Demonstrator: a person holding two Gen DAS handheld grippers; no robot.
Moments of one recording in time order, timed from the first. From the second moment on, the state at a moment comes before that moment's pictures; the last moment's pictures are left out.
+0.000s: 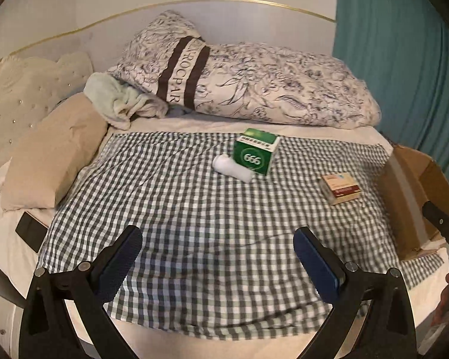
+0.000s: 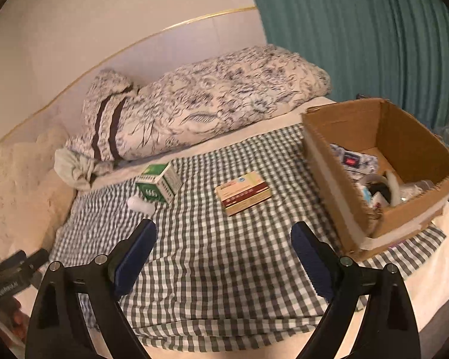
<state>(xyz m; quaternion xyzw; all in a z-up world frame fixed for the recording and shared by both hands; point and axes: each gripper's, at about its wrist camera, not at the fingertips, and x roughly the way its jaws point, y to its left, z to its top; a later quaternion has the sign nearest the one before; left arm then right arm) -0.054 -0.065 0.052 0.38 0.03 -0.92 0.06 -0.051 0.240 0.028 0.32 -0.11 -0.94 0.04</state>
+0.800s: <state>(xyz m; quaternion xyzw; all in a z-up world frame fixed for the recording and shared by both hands) -0.243 -0.063 -0.059 0.45 0.06 -0.89 0.11 -0.209 0.234 -0.089 0.41 -0.03 -0.91 0.05</state>
